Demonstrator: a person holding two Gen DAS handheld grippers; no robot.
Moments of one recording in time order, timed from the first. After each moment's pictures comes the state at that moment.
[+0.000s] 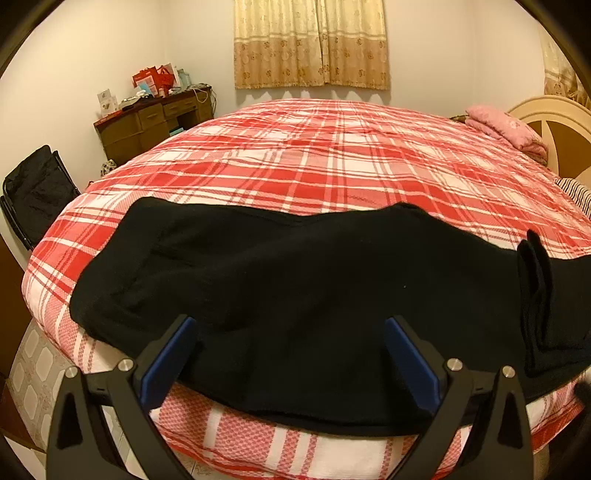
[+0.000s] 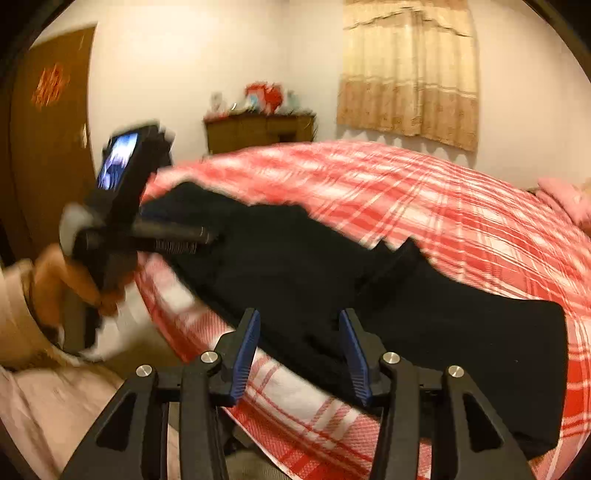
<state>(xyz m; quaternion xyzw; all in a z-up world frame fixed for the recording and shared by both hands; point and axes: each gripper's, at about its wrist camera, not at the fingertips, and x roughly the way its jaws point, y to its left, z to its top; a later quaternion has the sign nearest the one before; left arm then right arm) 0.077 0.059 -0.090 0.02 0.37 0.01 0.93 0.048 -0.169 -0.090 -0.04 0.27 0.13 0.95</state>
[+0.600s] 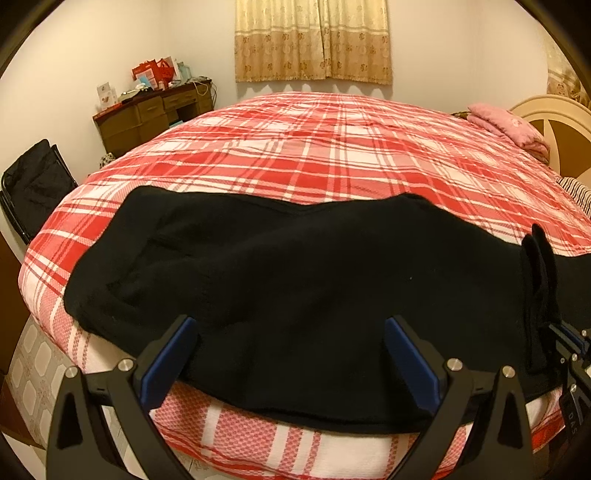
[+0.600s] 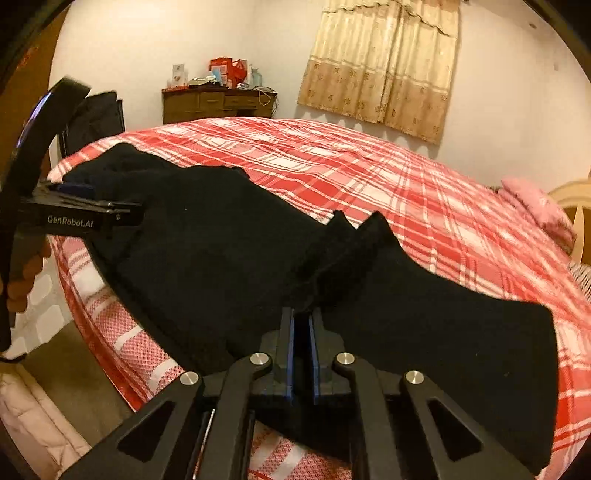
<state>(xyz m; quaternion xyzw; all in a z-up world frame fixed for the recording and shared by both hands) 0.079 0.061 -0.096 0.01 0.38 0.01 0.93 0.087 -0.147 -0.127 -0.13 0.31 0.06 0.94</state>
